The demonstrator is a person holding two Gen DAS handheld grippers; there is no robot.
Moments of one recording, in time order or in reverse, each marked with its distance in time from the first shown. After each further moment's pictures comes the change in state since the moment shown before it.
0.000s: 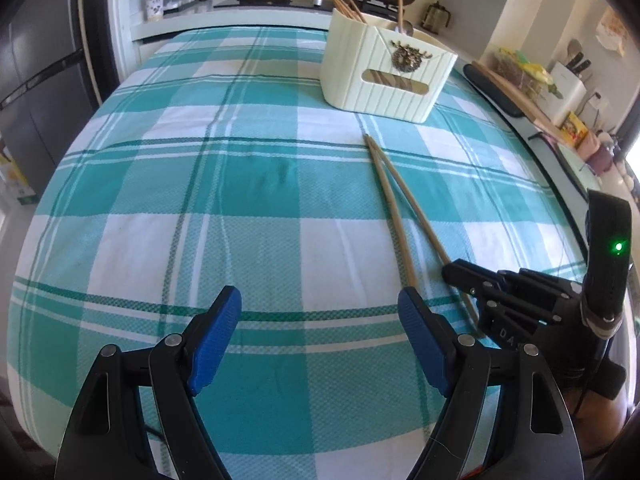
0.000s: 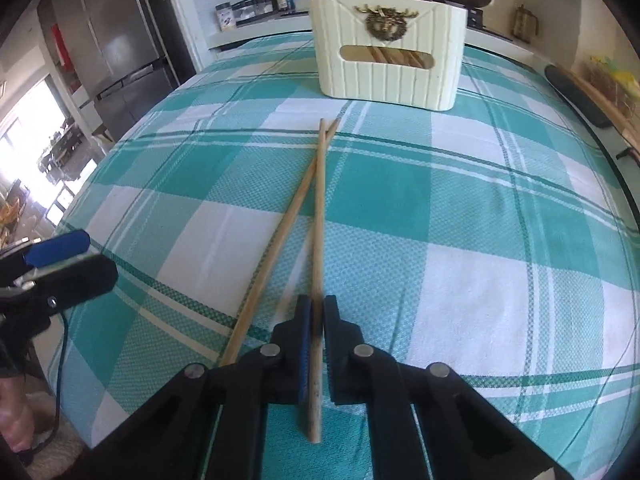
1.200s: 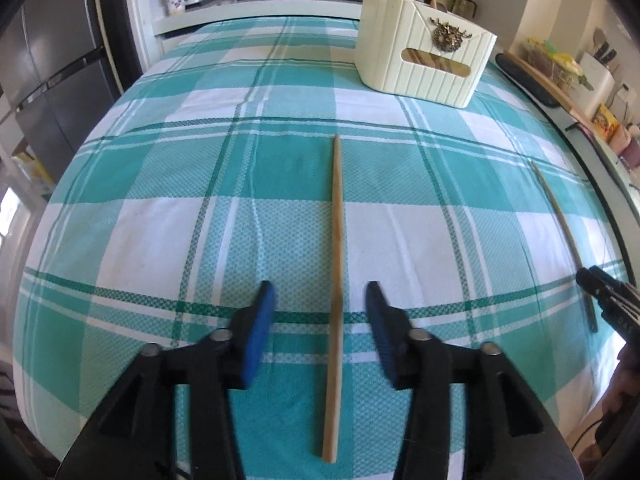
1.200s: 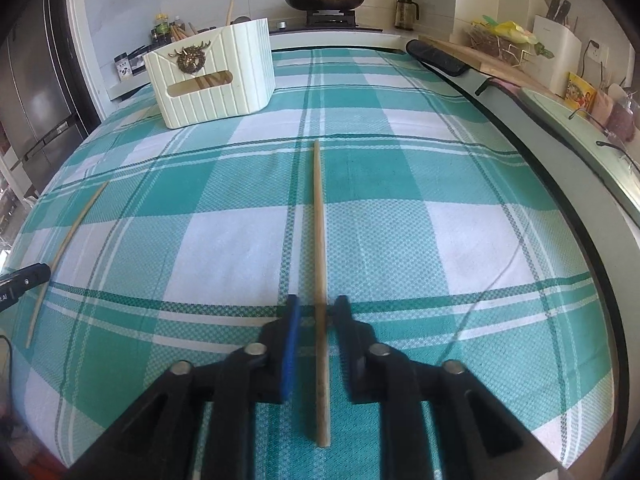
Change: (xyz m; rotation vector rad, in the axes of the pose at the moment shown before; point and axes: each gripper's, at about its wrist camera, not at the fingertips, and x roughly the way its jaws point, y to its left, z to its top) left arm 0.025 0.021 -0.008 -0.022 0.002 0.127; right arm -0.051 -0.112 -0.052 0.192 -0.091 -0.238
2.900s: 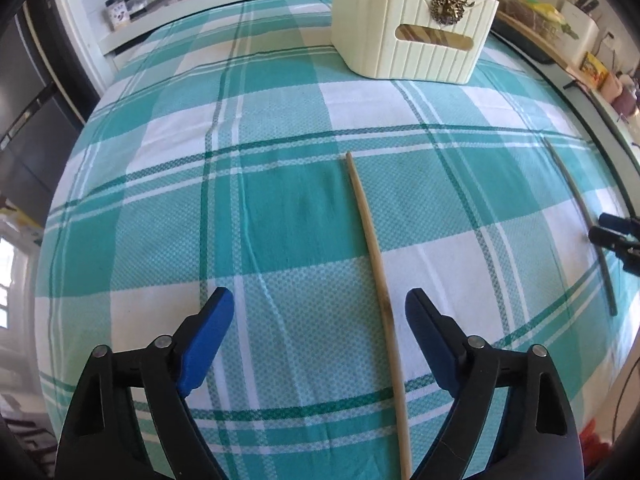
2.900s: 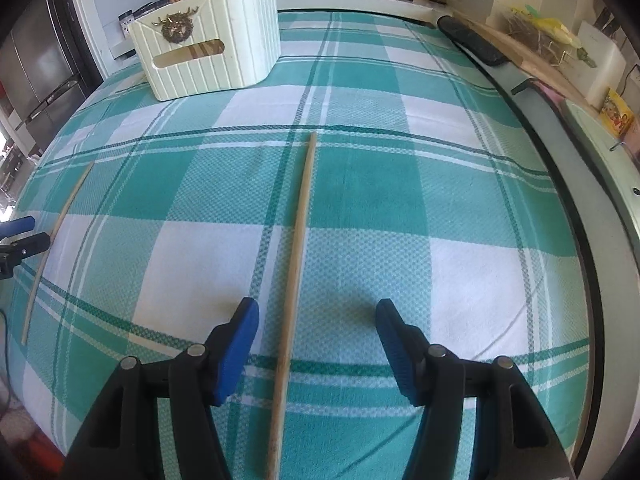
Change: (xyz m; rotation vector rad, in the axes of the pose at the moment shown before) left arm 0.037 0.005 0.054 0.201 0.116 -0.009; right arm 0.037 -0.014 0.050 -0.103 0.189 0.040
